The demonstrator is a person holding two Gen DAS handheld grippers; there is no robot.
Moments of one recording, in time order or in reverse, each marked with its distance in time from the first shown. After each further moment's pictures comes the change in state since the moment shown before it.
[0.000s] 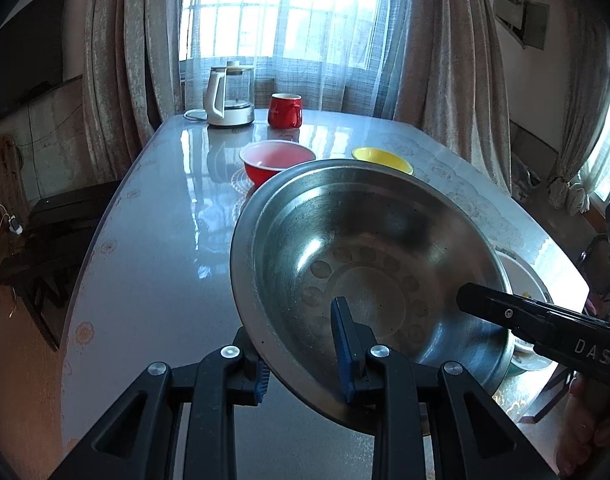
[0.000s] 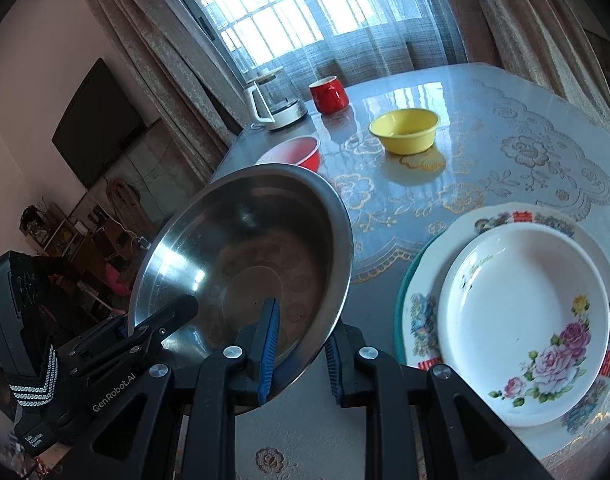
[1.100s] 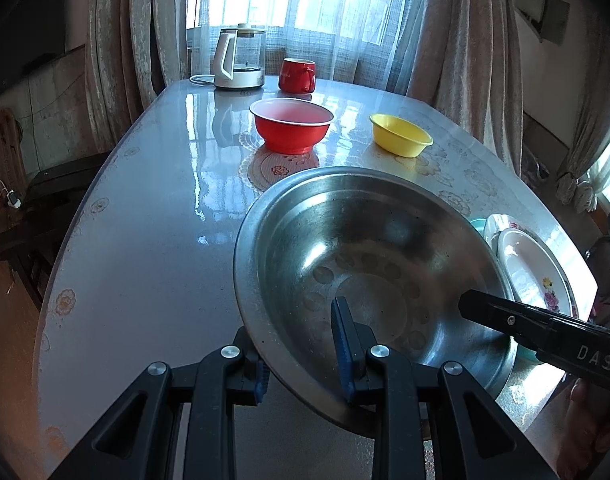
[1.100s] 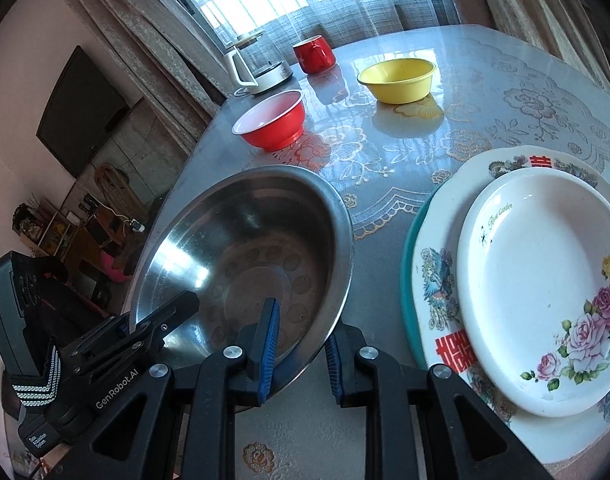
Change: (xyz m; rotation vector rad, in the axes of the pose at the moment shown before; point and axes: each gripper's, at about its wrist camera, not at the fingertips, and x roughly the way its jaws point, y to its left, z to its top) left arm 0.031 0.013 -0.017 -0.041 0.095 0.006; right arm 0.034 -0.009 -0.013 0.054 0.112 -0.018
